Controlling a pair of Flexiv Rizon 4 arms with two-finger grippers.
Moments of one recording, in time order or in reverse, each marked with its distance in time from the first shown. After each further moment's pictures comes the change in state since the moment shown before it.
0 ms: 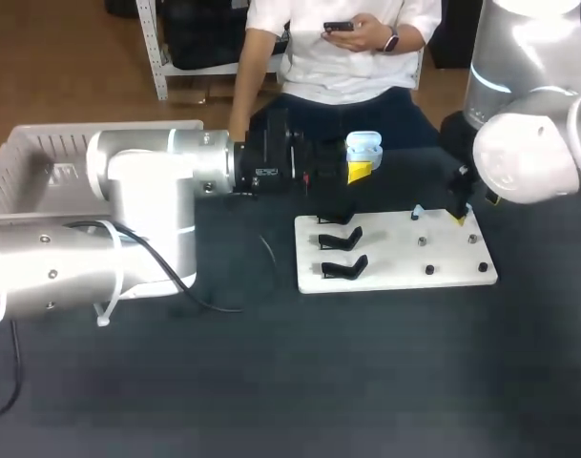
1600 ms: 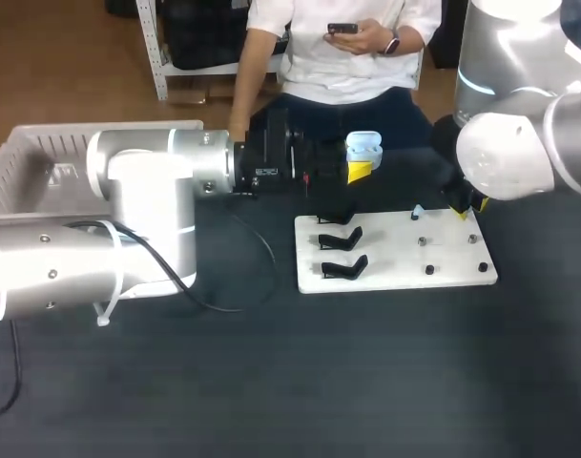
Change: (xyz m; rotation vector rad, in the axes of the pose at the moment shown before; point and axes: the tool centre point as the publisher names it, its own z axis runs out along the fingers) left arm 0.000 0.000 0.000 0.000 0.000 0.000; right arm -0.010 -0.001 0.015 0.000 0.025 0.019
